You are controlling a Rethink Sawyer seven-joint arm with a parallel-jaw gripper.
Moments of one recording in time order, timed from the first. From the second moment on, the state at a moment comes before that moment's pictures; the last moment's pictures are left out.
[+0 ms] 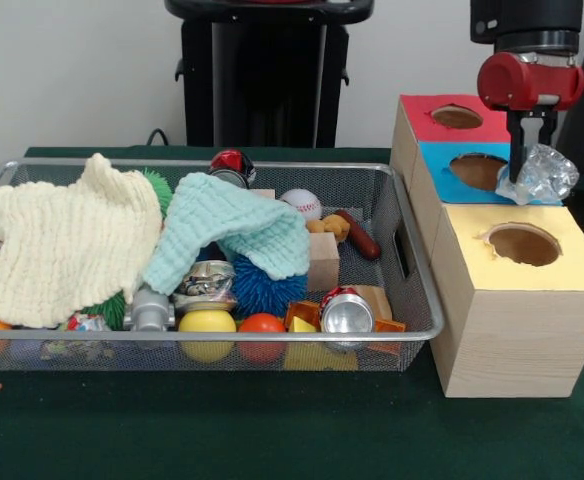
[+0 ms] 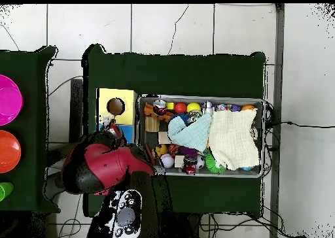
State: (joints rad) arm 0.13 -0.74 -0.03 1.78 -0.26 0.05 1.57
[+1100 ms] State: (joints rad) arm 0.01 -0.80 0.01 1.89 -0.24 0.06 1.57
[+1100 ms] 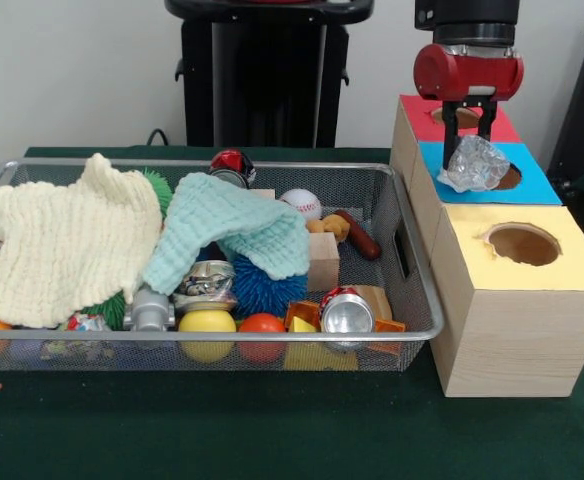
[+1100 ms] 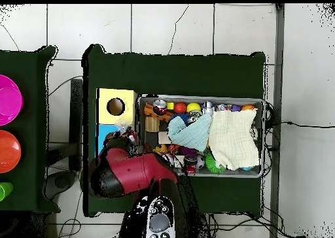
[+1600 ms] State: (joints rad) arm 0.03 -0.79 0.02 1.89 -0.17 0.07 1.57
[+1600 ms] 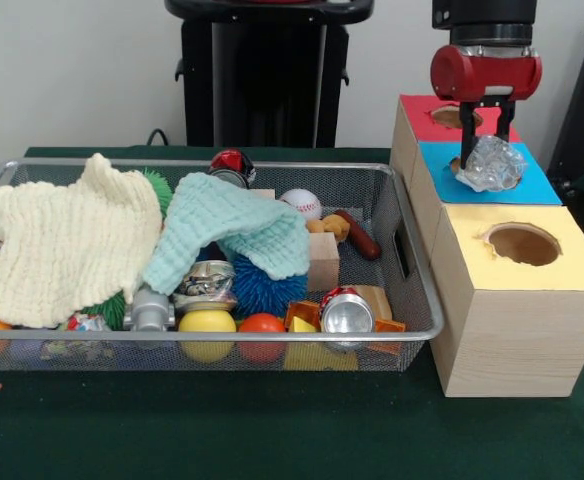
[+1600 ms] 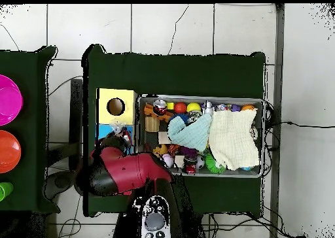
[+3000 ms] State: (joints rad) arm 0.12 -0.78 0.01 1.87 -0.13 0.09 1.57
